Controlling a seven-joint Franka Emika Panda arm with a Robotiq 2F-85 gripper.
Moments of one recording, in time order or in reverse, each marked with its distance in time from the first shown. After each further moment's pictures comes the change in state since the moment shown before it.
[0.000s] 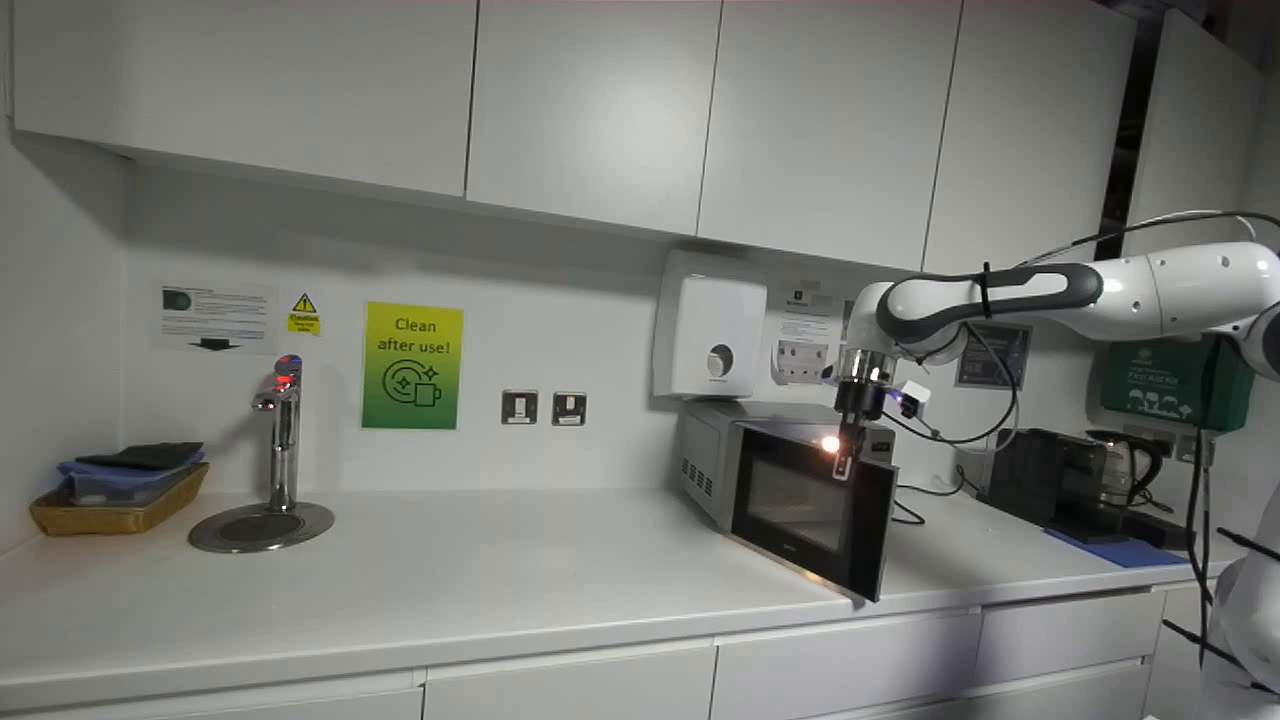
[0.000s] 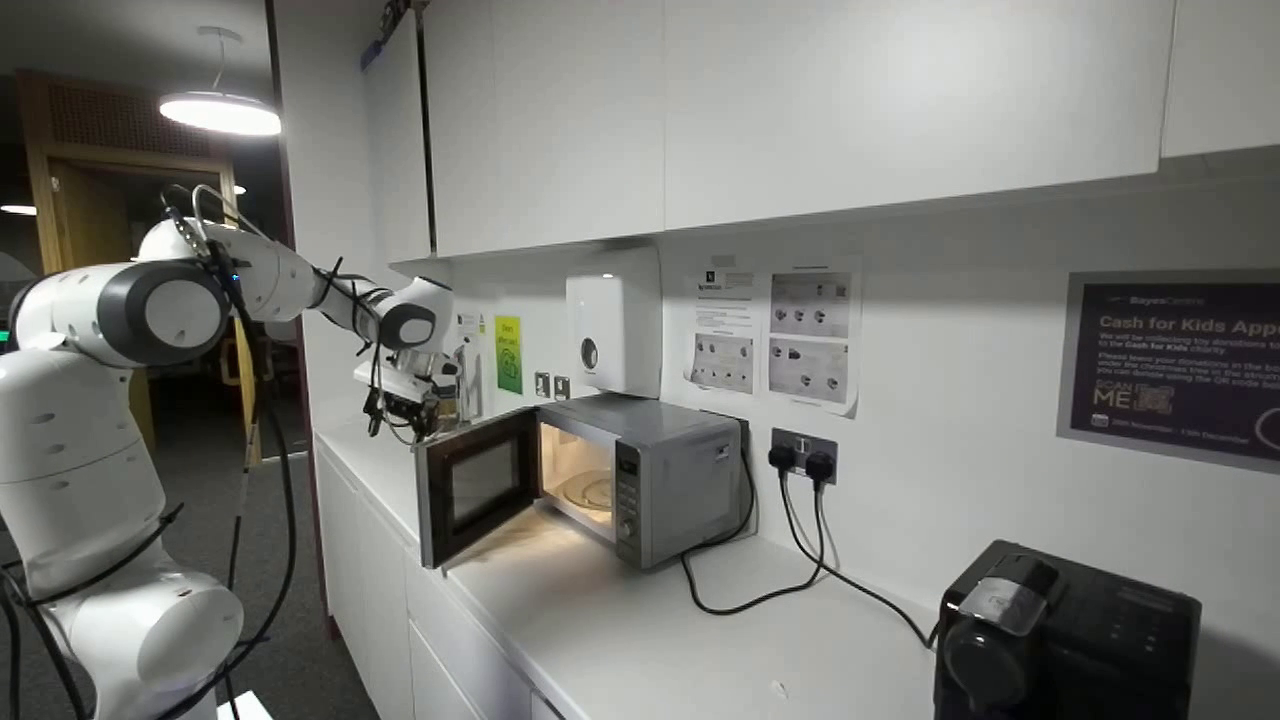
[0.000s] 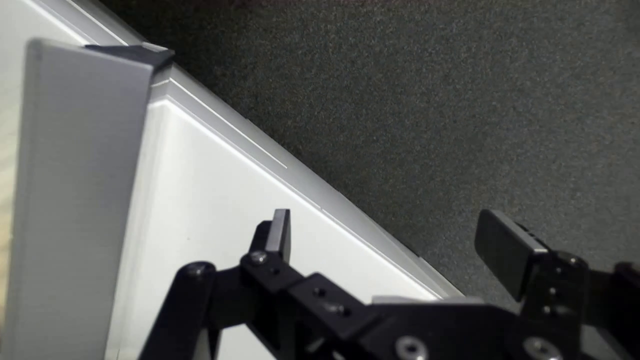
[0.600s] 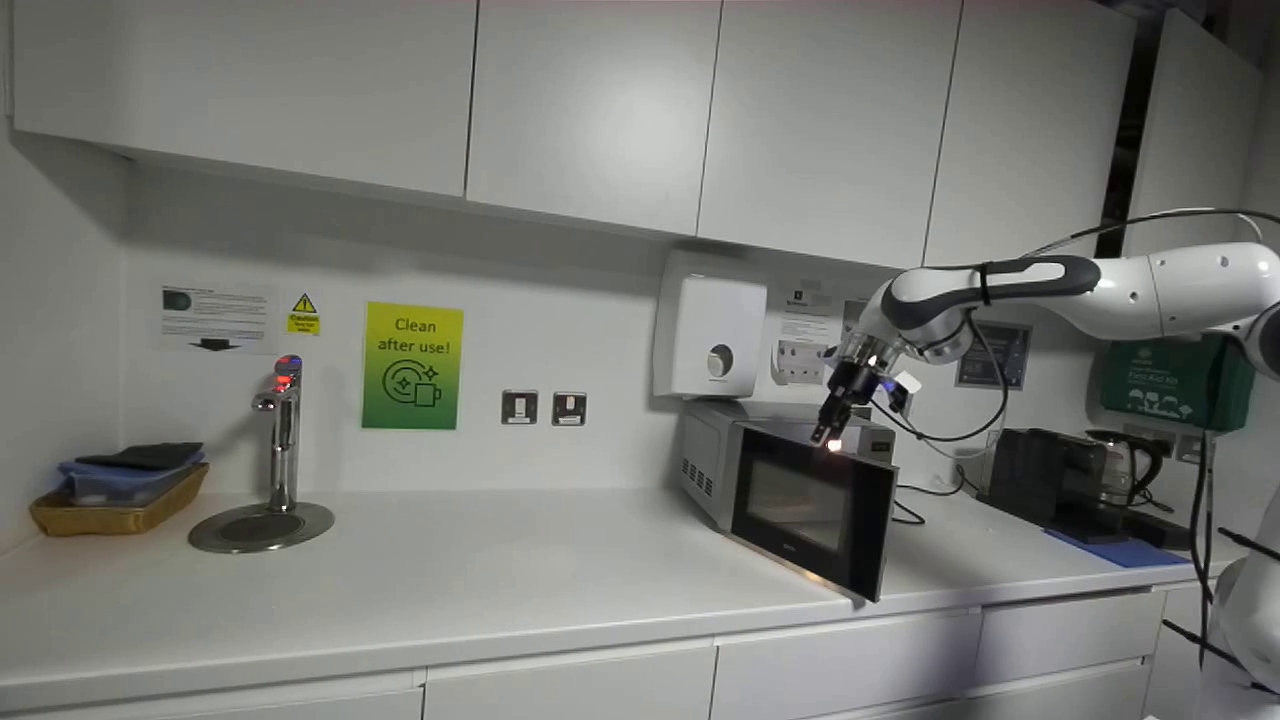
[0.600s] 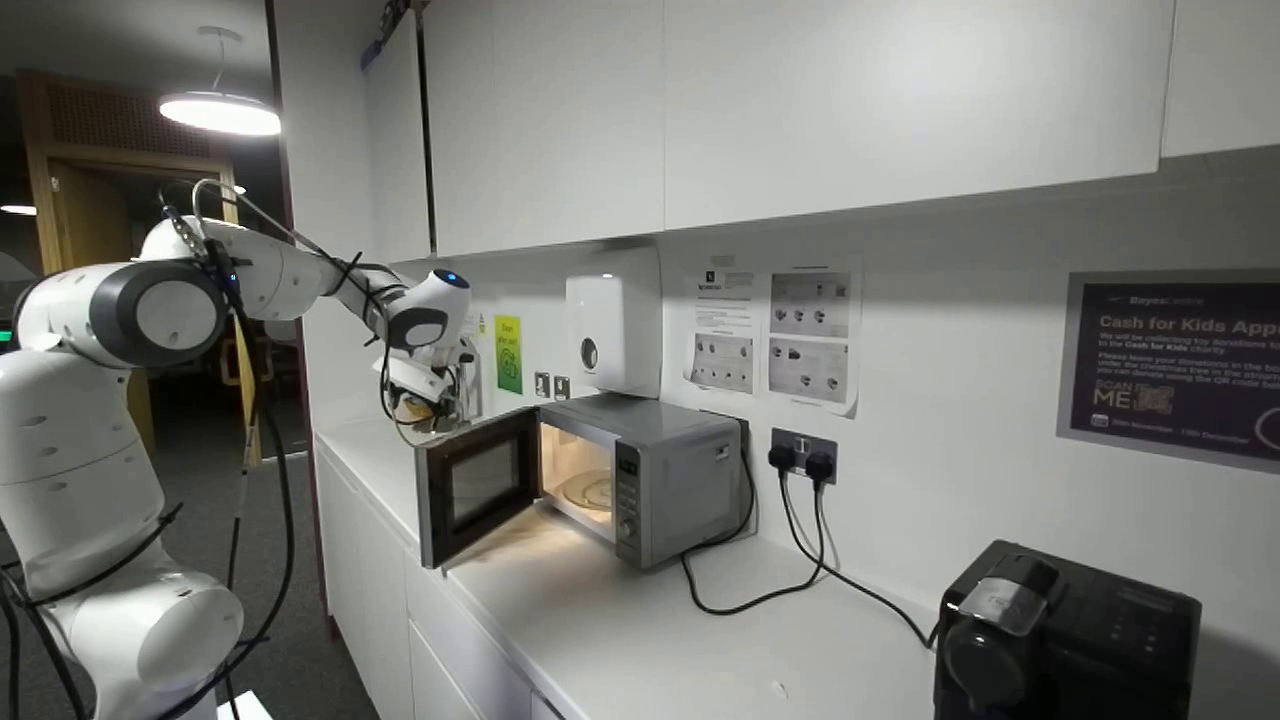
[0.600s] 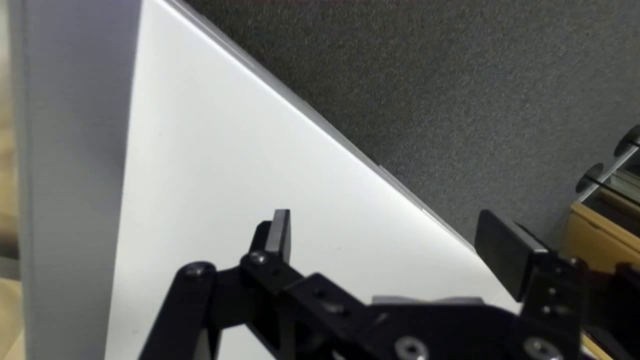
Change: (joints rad) arm 0.001 -0.009 -0.057 -0.001 0.194 0.162 -0.136
